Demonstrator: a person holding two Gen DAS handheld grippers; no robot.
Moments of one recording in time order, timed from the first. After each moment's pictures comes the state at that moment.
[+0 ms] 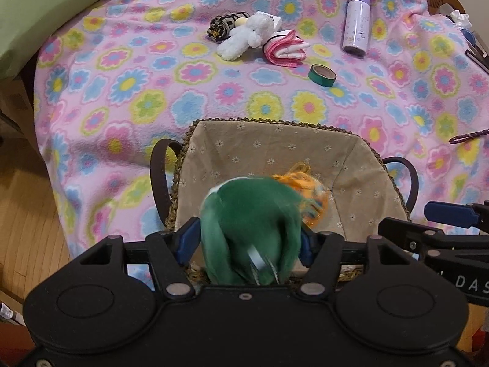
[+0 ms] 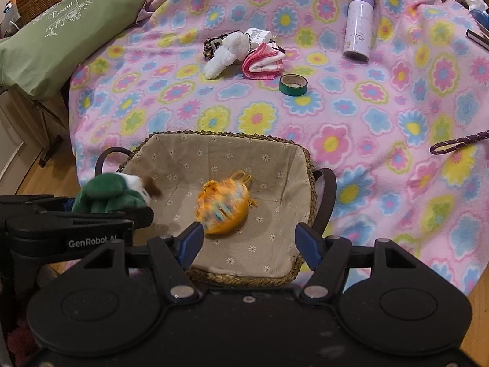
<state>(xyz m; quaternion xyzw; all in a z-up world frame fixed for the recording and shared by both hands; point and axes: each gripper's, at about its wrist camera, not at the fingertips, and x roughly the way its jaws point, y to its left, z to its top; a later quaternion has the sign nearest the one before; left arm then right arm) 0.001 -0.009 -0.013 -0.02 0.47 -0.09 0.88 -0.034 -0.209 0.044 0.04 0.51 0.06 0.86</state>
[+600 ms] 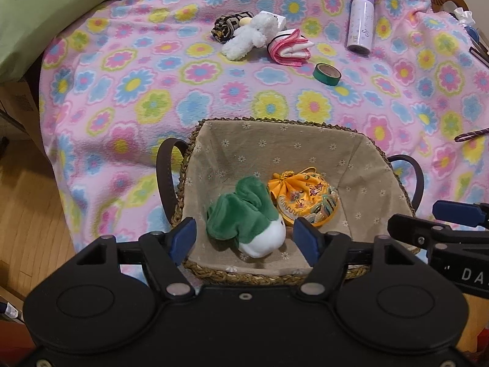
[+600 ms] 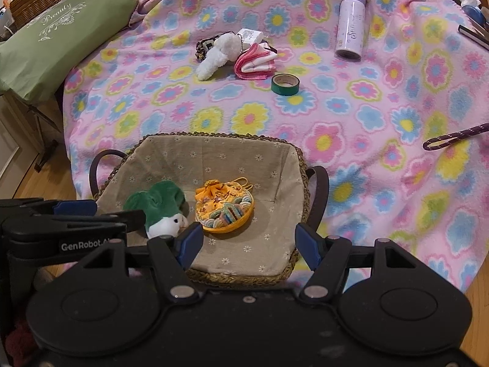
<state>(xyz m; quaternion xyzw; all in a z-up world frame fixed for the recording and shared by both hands) 0.000 -0.009 -0.012 -0.01 0.48 -0.08 0.88 -0.035 -0.215 0.043 0.04 0.51 0.05 0.86</state>
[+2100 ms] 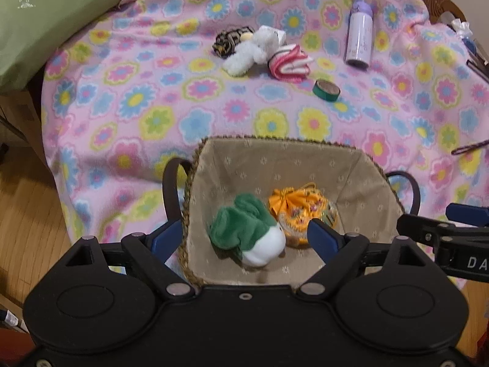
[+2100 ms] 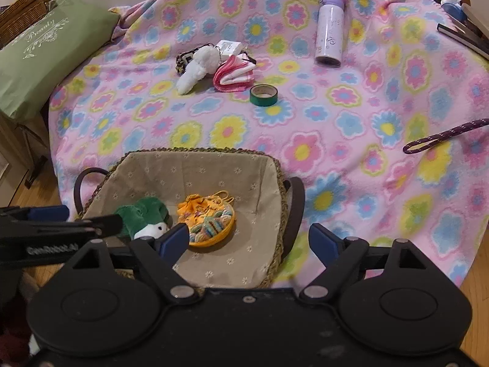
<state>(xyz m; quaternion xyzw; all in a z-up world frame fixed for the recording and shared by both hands) 0.004 -0.001 0.000 -0.01 0.45 -0.09 0.89 -0.035 -0.222 0.047 0.05 0.49 0.01 0.87</state>
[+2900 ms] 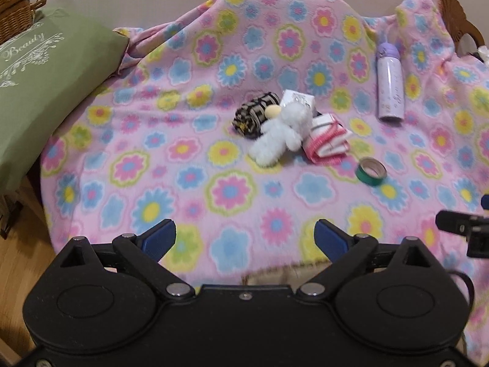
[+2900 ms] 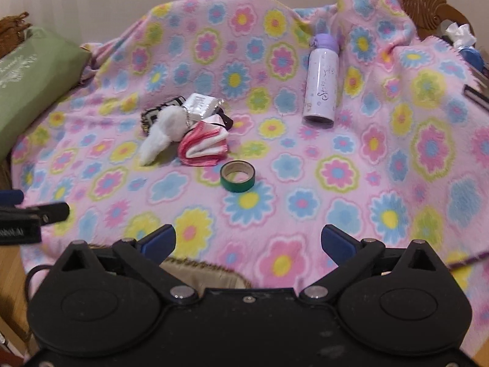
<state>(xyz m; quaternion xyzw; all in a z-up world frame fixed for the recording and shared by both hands) 0.119 0.003 0.014 0.04 0.37 -0.07 0.92 0.095 -0.243 0.034 0.03 0.42 -0.02 0.91</state>
